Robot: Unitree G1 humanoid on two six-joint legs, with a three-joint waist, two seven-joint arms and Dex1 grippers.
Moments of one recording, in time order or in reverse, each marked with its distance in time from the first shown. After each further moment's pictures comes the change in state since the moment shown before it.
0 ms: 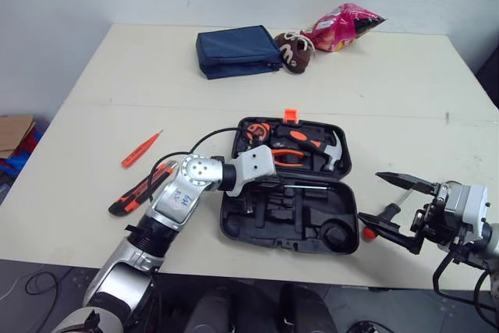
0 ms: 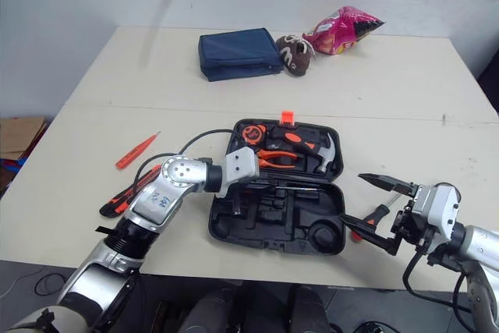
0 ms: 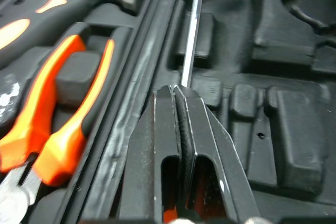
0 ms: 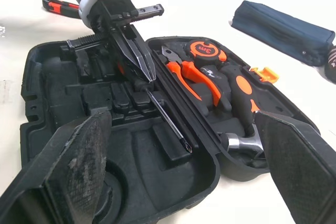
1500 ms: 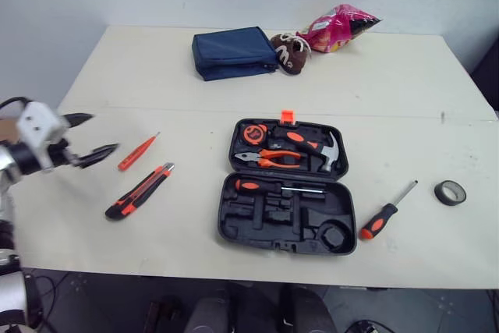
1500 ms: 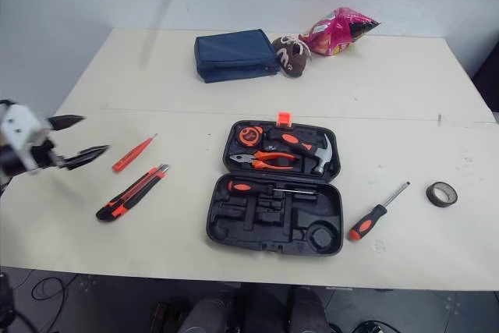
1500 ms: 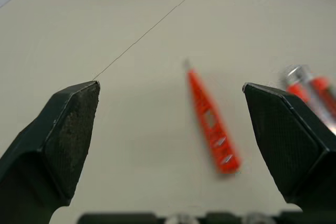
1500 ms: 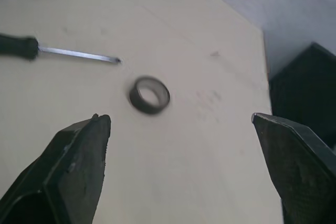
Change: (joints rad) left arm 0.123 0.657 0.730 0.782 -0.224 -0.557 -0.128; right arm 0.439 0.072 -0.699 0.544 -0.059 -0.365 -0.006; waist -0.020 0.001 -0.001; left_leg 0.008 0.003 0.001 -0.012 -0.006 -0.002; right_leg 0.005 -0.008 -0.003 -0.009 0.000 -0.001
